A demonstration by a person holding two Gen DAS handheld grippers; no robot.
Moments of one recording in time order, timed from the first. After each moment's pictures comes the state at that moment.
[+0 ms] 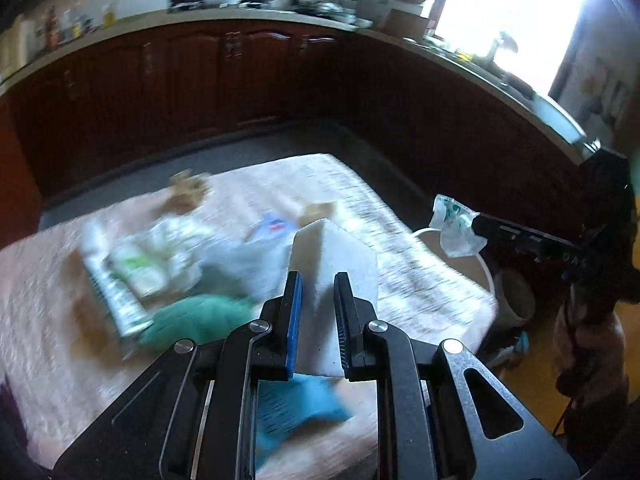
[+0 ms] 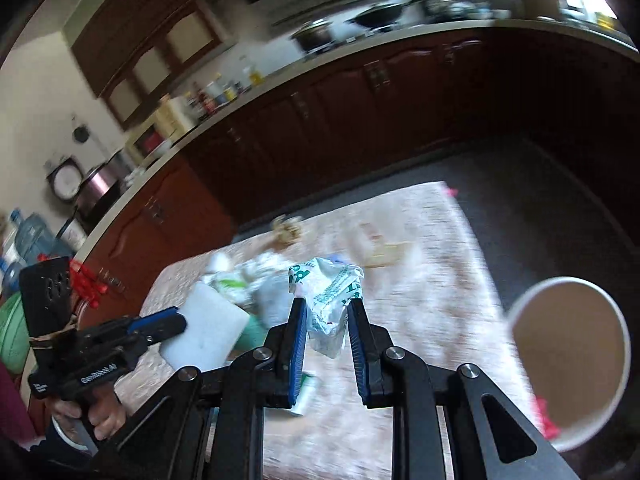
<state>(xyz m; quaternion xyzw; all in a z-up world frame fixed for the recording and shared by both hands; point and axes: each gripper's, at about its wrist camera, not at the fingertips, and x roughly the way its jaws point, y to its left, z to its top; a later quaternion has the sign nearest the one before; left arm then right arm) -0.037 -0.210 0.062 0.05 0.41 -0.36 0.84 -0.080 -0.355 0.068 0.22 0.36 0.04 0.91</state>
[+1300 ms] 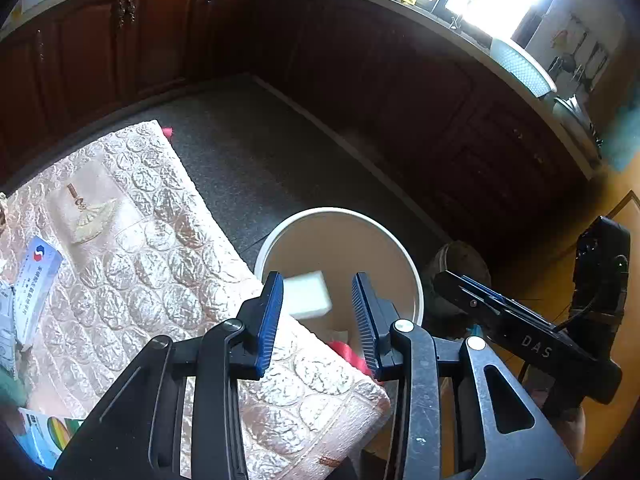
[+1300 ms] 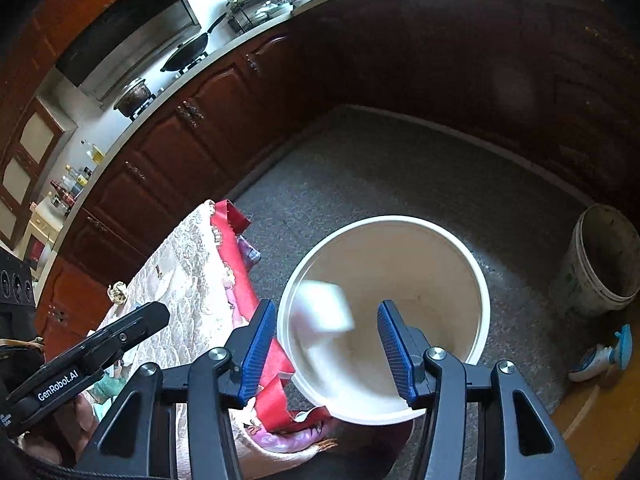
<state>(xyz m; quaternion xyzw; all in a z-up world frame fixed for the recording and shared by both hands) -0.063 -0.457 0.005 0.07 0.47 -0.44 0.76 -0.188 -0.542 0.004 0.33 0.37 -0.20 0.85</state>
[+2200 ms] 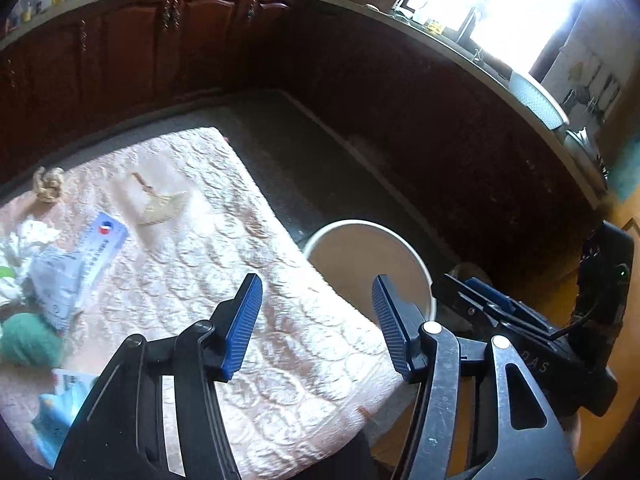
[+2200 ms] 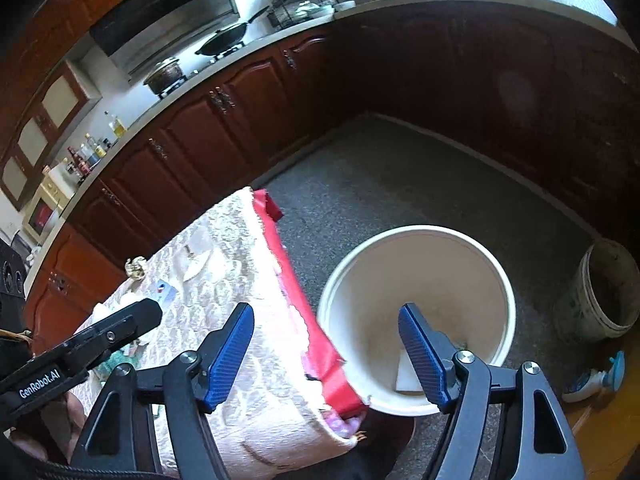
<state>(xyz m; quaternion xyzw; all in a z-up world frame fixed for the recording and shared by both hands) -0.065 -0.374 0.038 0.04 0.46 -0.39 0.80 -0.167 -0.479 0.033 0.27 0.37 -0.17 0.87</state>
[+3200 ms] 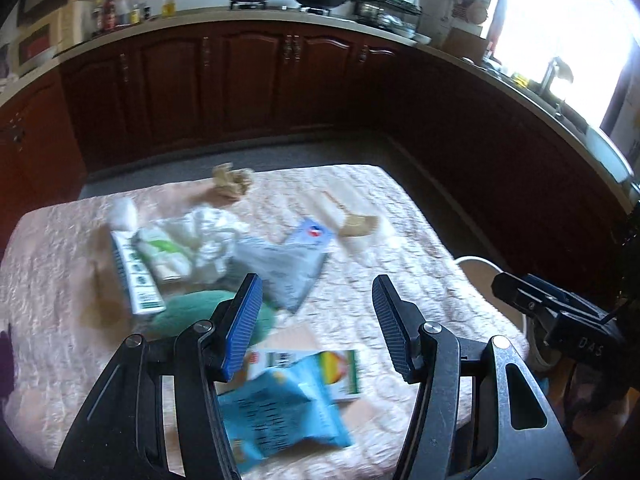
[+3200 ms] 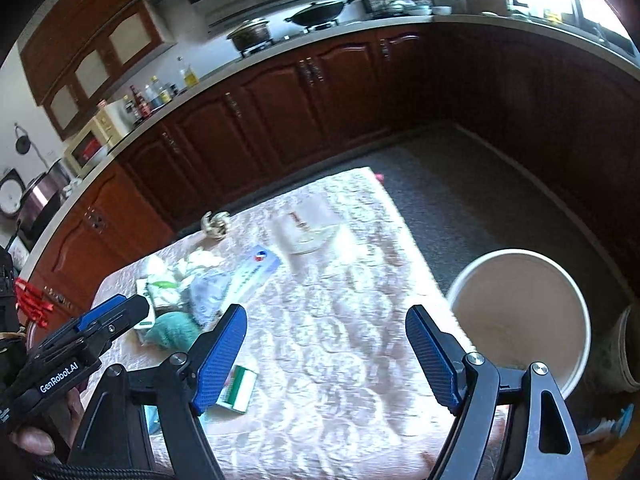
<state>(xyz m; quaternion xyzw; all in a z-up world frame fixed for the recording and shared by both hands) -0.030 -0.194 0.051 0.02 0.41 -0.23 0.88 -0.085 -0.345 0.054 0.20 0.39 -0.06 0.90</state>
